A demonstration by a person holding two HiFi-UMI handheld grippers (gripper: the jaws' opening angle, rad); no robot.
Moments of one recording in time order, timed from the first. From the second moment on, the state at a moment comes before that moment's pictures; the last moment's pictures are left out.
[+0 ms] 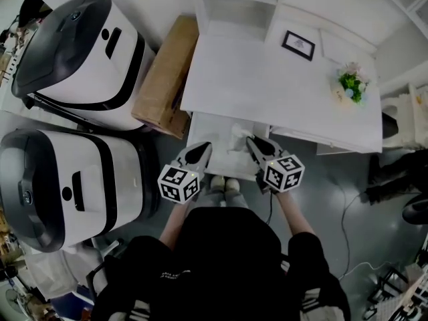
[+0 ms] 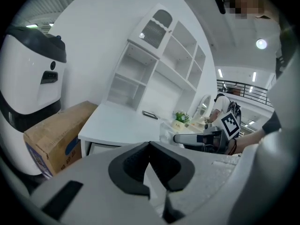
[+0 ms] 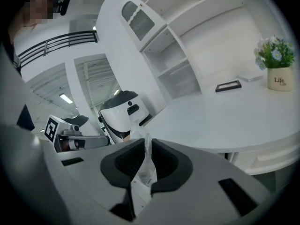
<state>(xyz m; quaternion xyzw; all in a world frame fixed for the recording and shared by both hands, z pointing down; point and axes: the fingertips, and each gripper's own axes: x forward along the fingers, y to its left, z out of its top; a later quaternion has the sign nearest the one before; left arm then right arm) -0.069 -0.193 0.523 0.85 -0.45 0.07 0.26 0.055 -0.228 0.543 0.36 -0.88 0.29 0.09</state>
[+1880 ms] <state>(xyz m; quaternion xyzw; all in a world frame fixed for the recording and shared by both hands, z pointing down) -0.112 -0.220 0.365 0.82 -0.56 -0.03 0.08 0.118 -0.256 0.349 0.45 -0.89 0.06 -0.07</state>
